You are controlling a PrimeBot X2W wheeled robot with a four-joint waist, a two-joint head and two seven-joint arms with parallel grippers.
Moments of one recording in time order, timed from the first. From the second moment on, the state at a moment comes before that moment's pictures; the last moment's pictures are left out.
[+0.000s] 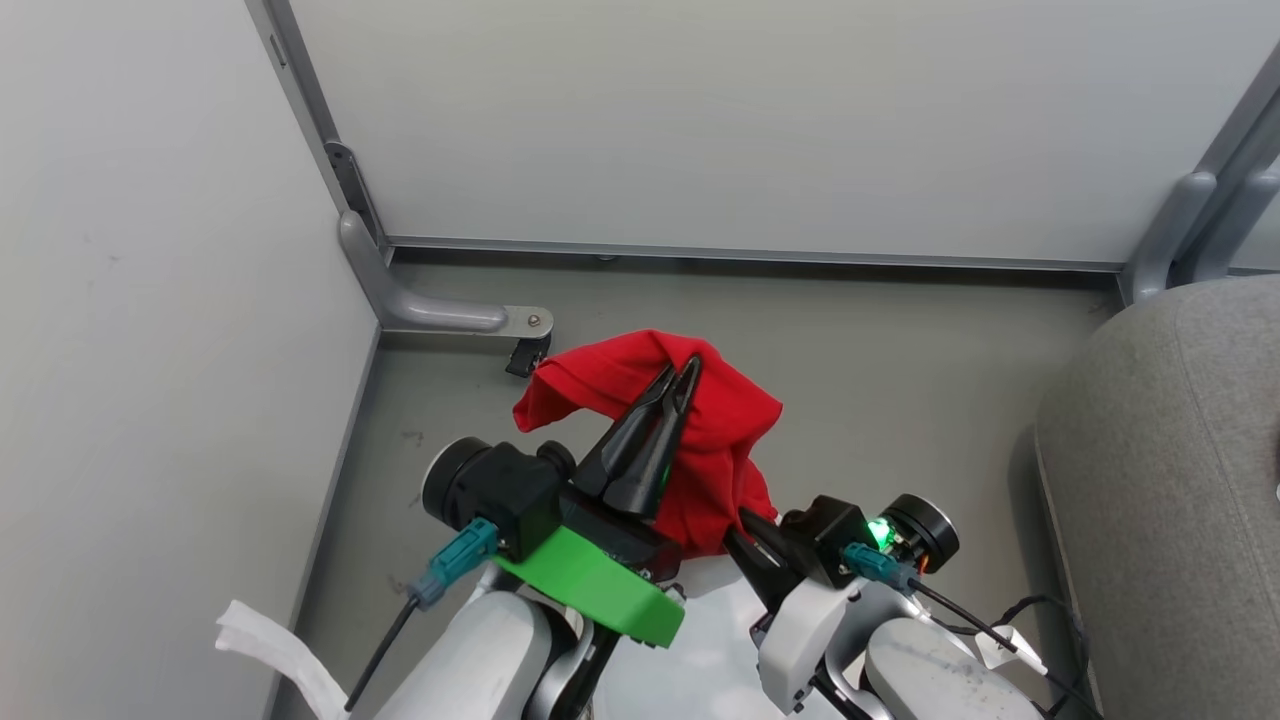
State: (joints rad) left arm -0.33 0.07 -0.64 0.14 -0.47 -0.13 -0.26; right arm -0.39 -0.05 0.61 0.57 0.21 0.13 -0.26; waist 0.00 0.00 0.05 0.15
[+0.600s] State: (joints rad) left arm -0.27 0.08 -0.53 0.19 -0.38 -0.13 -0.26; right arm -0.32 -0.05 0.51 0.46 0.21 0.13 -0.26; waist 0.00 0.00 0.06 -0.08
